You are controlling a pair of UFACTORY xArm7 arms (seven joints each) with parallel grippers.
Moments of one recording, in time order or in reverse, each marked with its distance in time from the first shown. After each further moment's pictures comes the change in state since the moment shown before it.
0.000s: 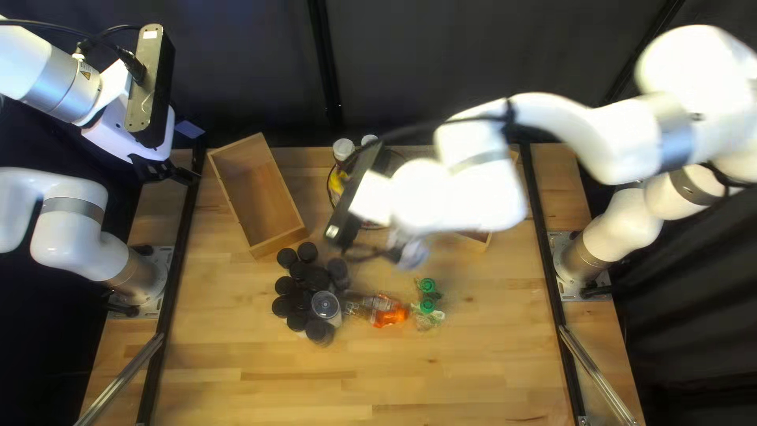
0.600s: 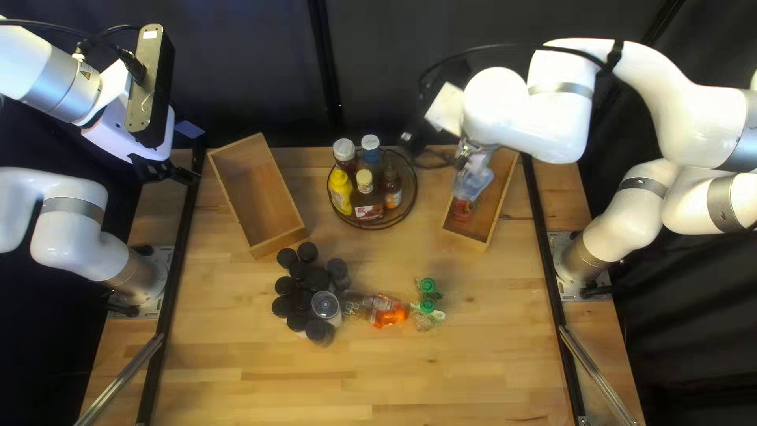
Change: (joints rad) left arm 0.000 0.000 0.000 0.000 0.000 0.000 0.000; right arm -0.101 0.223 -0.181 -0.196 -0.152 0.121 -0.104
